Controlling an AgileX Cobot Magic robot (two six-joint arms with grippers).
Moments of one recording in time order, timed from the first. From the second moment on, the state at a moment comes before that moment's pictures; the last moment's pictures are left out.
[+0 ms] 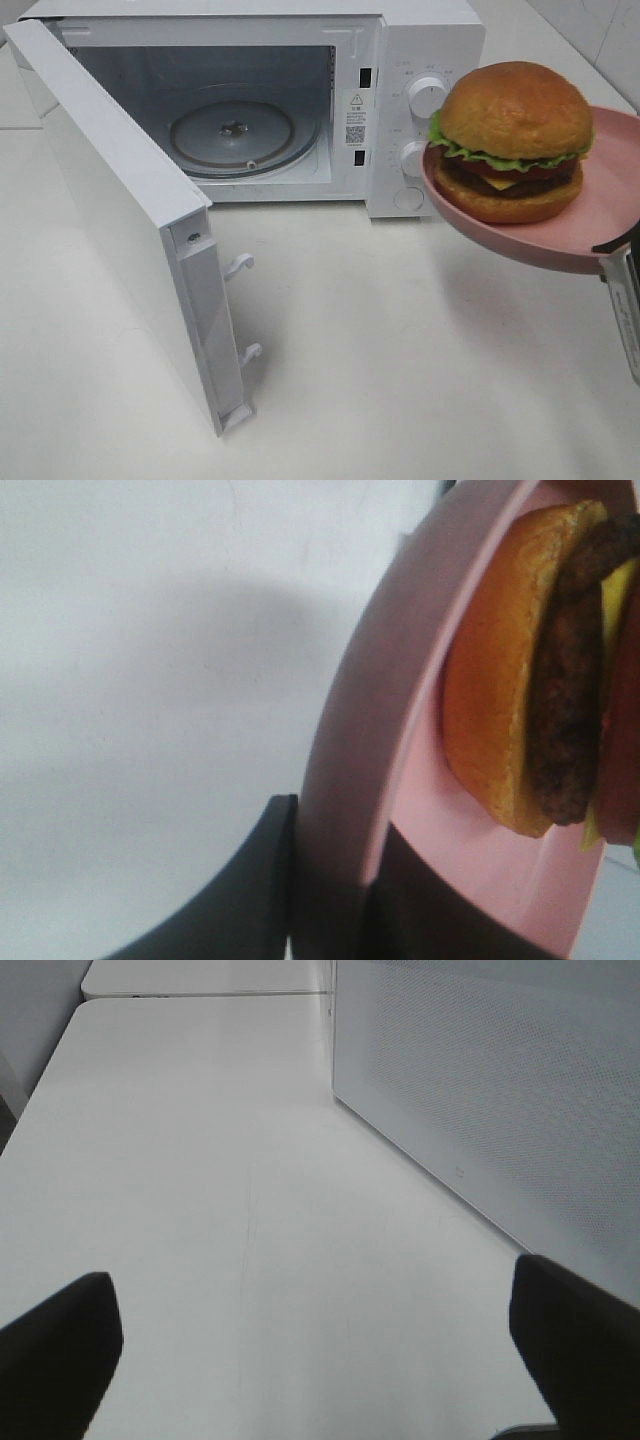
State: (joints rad) left arm 0.05 -0.01 -0.52 -0.09 1.09 0.08; right arm 0.65 0.83 -0.46 -0.55 0.56 -0.76
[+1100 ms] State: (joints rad) left arm 0.05 -0.01 -0.52 -0.09 1.09 0.08; right arm 0.65 0.98 -0.46 -0.88 0.87 0.12
